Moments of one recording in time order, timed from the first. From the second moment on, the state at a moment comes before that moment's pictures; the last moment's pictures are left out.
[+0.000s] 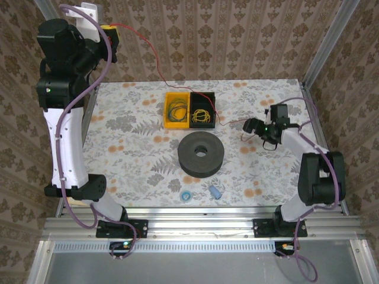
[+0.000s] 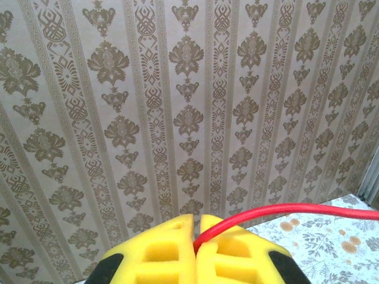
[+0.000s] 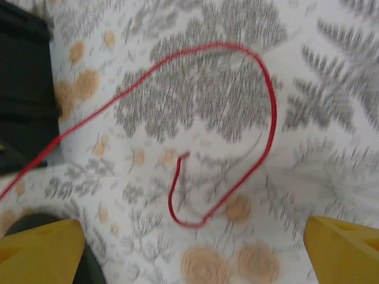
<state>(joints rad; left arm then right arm) -0.16 1.64 2.44 -0.84 0.26 0.02 -0.01 1.55 0.94 -0.33 -0.24 0.44</state>
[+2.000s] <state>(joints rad) -0.18 1.63 2.43 -0.84 0.21 0.08 -0.01 1.55 0.70 0.13 -0.25 0.81</state>
